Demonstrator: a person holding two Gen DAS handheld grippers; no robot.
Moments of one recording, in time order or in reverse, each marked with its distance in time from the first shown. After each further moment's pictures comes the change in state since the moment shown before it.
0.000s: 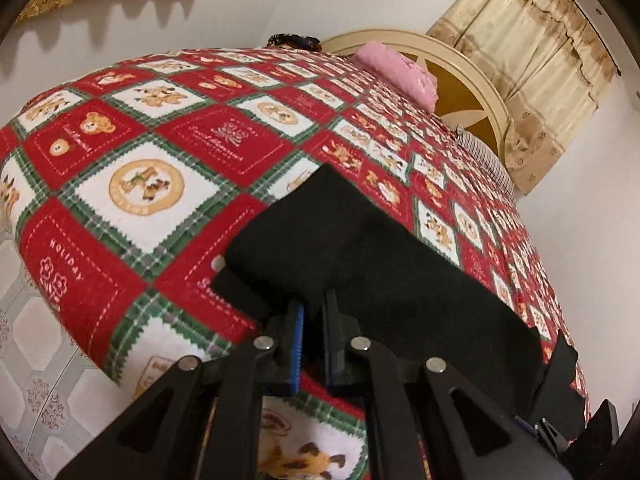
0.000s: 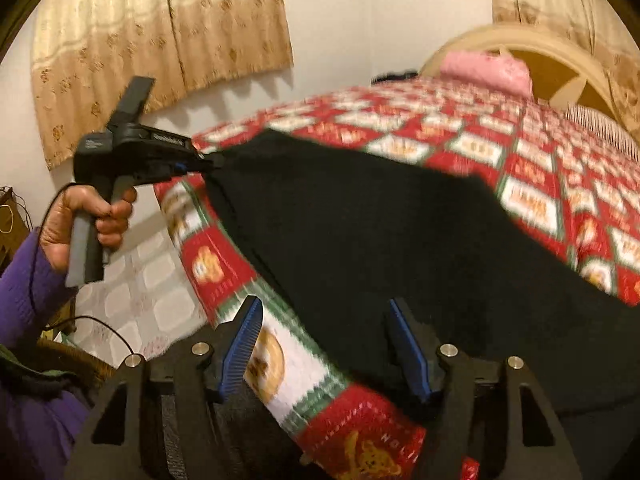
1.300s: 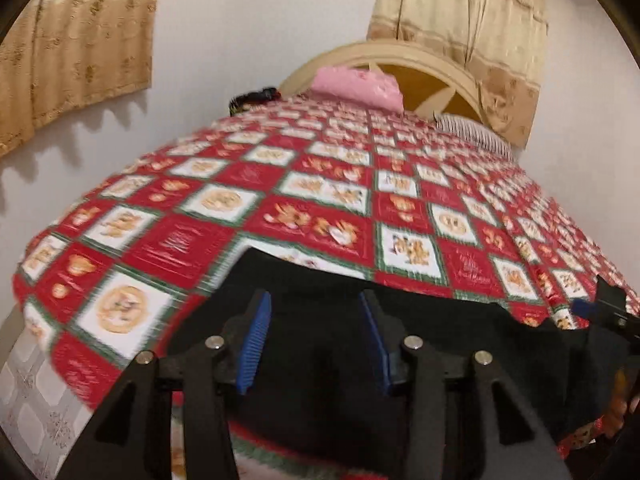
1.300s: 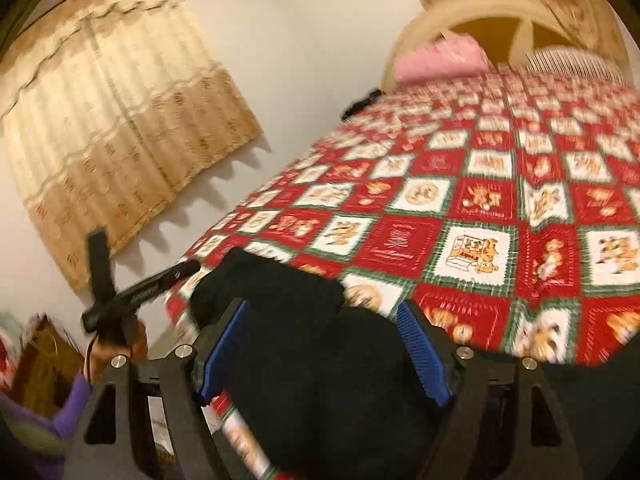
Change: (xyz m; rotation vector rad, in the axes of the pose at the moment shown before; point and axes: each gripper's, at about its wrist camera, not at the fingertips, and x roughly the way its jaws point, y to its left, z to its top) left arm -0.003 -0.085 0.009 0.331 -0.134 0.132; right arm -0.037 -0.121 0.069 0.352 -0.144 0.131
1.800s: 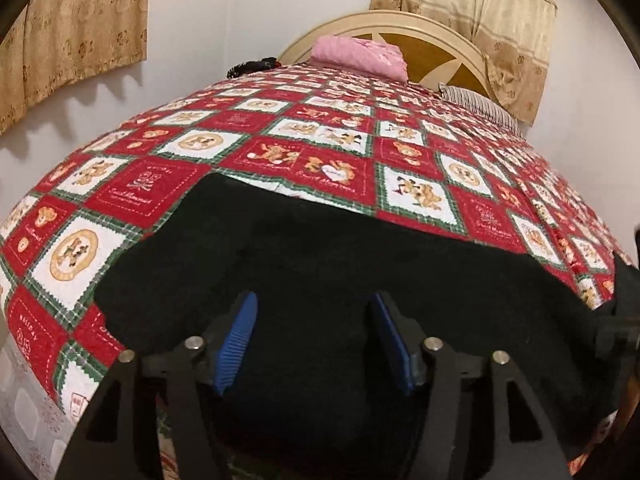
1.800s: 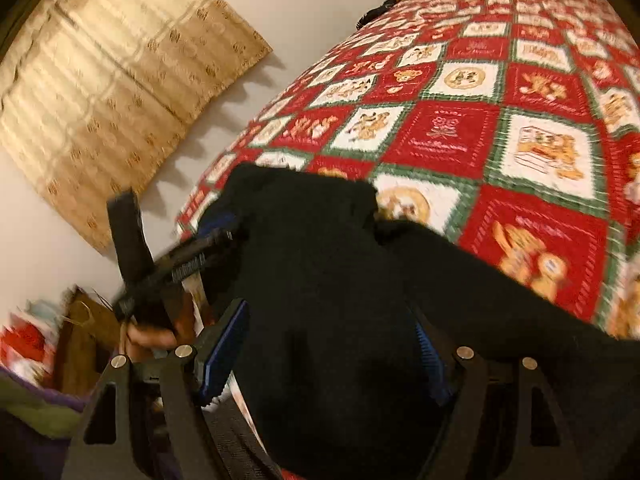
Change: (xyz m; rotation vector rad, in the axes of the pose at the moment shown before) left arm 0.027 -0.016 -0.036 0.009 0.067 0.024; right arm 0.077 0.001 -0.023 0.073 0.305 0.154
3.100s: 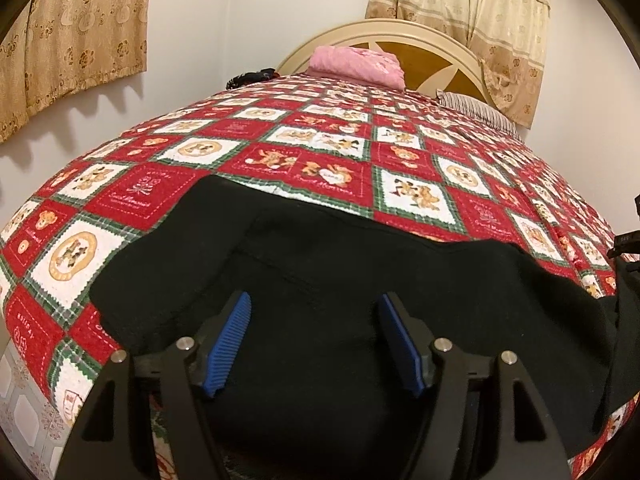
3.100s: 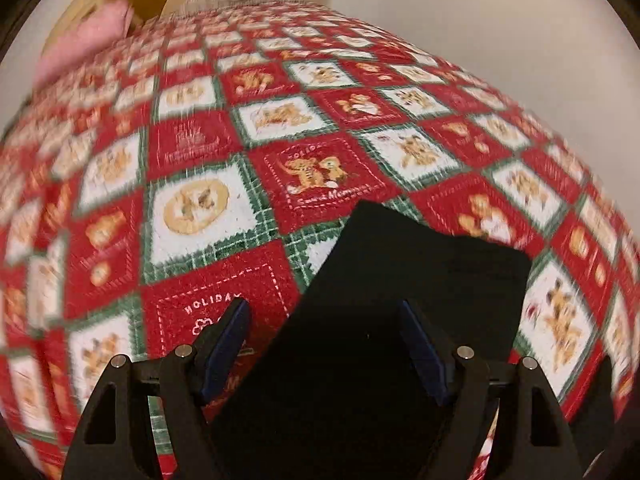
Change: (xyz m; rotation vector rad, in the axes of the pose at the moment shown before) left arm 0.003 -0.003 -0.007 0.000 -0.042 -0.003; right arm -0.219 -0.229 0.040 0.597 -0.155 -1.218
